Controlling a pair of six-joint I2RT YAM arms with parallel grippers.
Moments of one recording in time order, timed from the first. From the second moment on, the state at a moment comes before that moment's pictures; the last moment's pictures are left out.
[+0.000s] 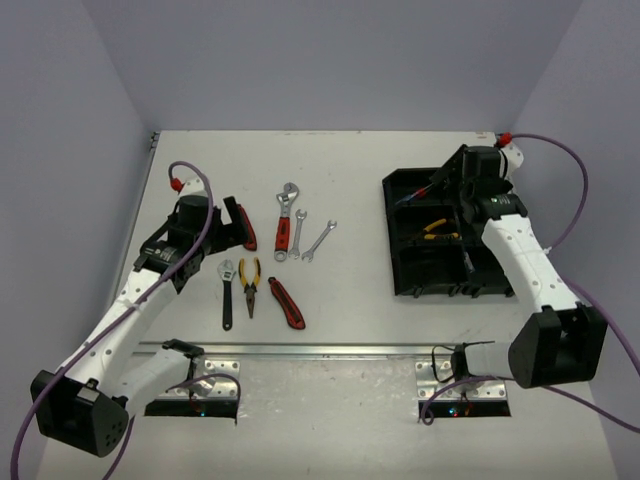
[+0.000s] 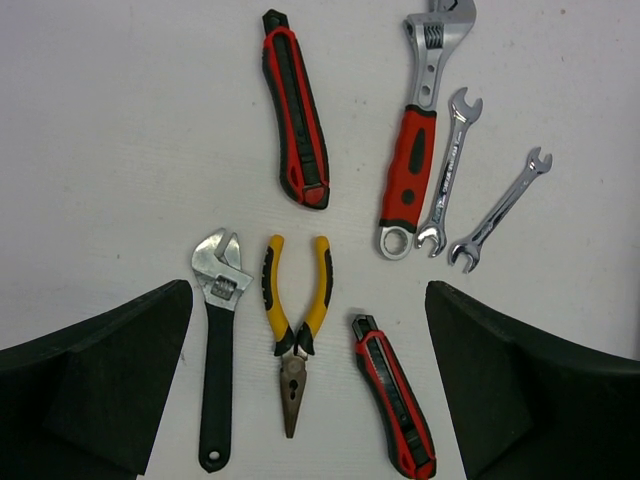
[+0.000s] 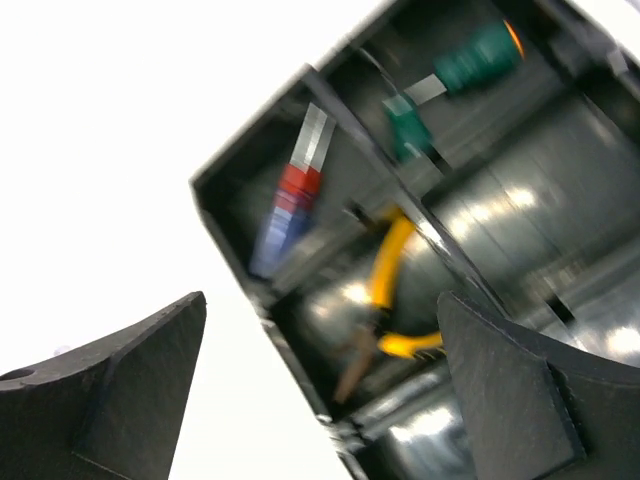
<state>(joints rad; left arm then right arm) -0.25 0.95 0.83 -0.56 -0.23 -0.49 0.08 1.32 1.08 -0.38 0.36 0.69</state>
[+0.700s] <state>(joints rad) -0.35 1.36 0.72 -0.49 -0.20 -0.74 0.09 1.16 0.98 -0.48 -0.23 0.45</state>
